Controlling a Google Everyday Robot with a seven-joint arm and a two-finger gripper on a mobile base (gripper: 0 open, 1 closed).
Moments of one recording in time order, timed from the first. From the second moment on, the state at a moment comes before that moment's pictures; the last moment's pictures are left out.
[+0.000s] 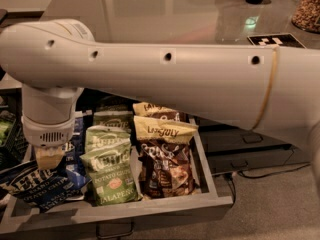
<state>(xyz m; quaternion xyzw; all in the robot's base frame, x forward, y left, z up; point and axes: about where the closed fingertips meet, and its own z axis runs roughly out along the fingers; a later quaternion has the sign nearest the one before) 0.389 0.236 0.815 -0.82 0.54 0.15 0.12</state>
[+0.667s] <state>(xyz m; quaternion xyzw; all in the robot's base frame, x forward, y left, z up) 0.373 0.235 0.876 -0.84 0.51 0.13 0.16</state>
